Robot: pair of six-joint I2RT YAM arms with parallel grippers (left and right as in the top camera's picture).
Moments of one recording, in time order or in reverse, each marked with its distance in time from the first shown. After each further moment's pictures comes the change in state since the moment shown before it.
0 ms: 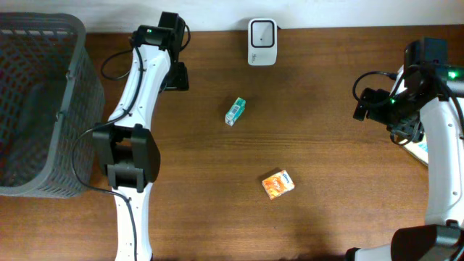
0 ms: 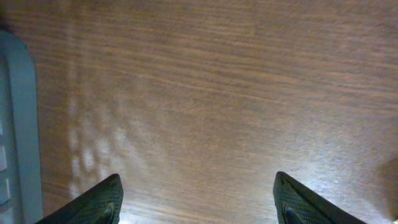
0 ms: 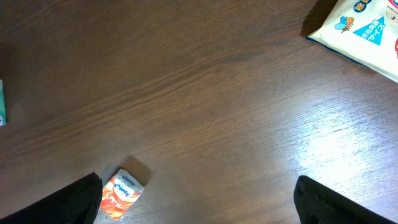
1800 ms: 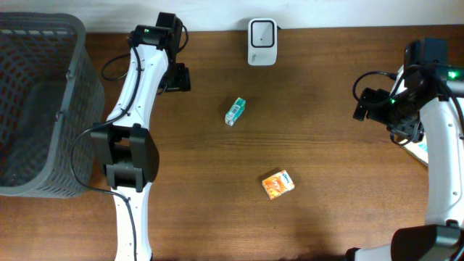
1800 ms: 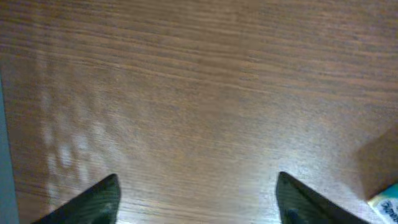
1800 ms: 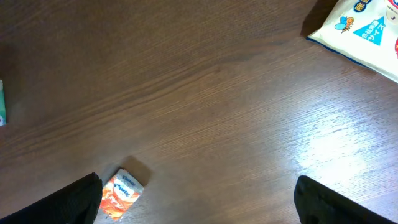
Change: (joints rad) left arm 0.008 0.000 -0.001 -0.008 0.089 -0.002; right arm 0.000 0.000 0.000 0.000 0.000 0.000
